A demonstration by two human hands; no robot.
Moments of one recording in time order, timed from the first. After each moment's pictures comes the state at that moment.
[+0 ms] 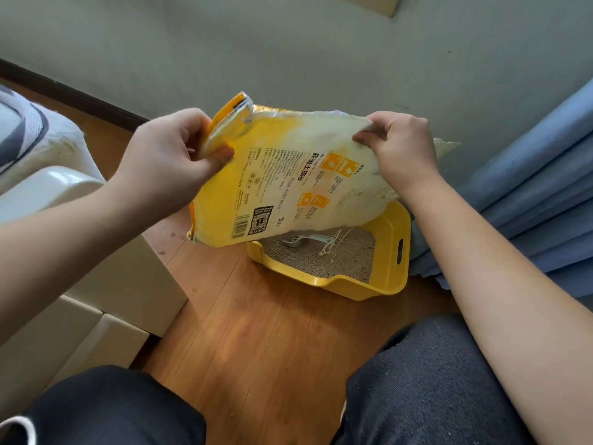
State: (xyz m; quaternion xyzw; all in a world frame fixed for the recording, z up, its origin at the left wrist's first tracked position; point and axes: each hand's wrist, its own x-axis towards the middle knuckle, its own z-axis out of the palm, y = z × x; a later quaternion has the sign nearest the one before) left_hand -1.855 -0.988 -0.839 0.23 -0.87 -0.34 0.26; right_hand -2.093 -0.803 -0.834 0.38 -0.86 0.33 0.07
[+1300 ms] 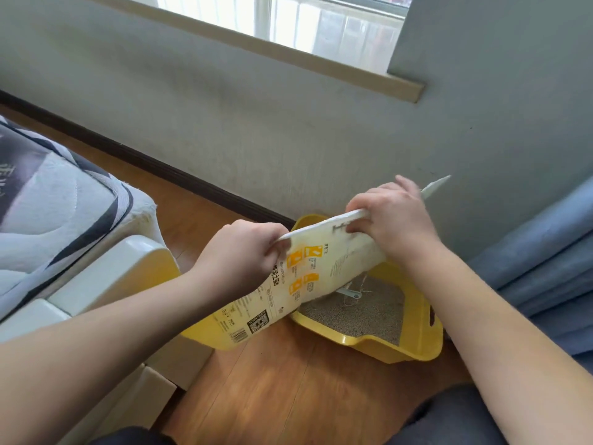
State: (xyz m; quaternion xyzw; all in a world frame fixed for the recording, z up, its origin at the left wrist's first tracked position) left_hand -1.859 -0.976 -0.851 0.20 -0.95 -0.20 0.13; right_hand -2.057 -0.836 -0.822 0.52 -0.84 0.09 0.13
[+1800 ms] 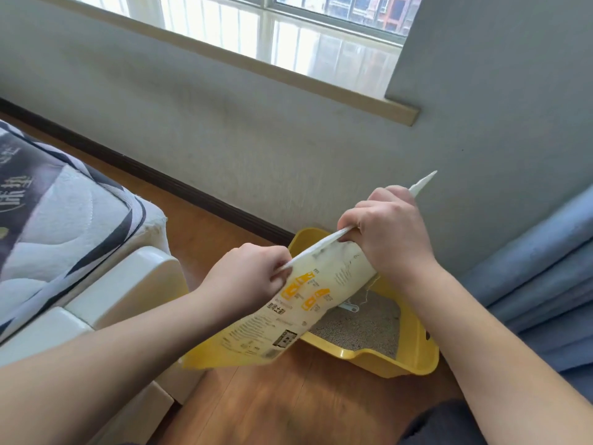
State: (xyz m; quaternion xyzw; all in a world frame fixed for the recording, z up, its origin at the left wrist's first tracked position) left_hand -1.854 -0.974 -0.858 0.21 -0.95 -0.20 0.09; right_hand -2.027 -0.841 -0.804 0.56 -0.79 0.11 0.24
